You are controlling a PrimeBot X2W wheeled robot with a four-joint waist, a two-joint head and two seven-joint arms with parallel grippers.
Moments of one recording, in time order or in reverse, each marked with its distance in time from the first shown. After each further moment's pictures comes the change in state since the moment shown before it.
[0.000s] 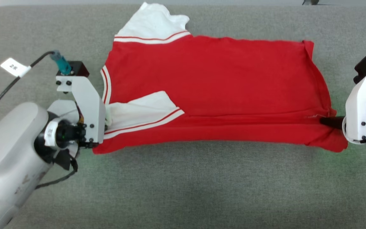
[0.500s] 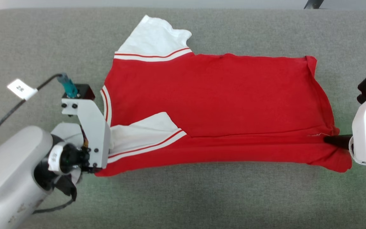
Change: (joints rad) left arm 0.100 0.083 -0.017 -0.223 -0.002 0.129 0.057; right arm 0.147 -0.045 -0.036 -0.190 0.052 0.000 0.080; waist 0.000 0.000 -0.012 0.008
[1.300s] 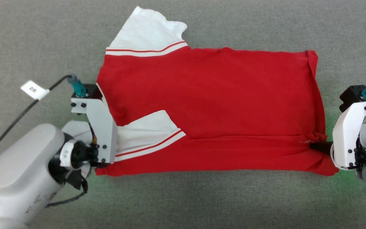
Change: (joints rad) left arm -0.012 -0.083 -0.019 0.138 0.017 -0.062 -0.070; right arm -0.002 0.074 0.035 0.131 -0.069 0.000 -0.111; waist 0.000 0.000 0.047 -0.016
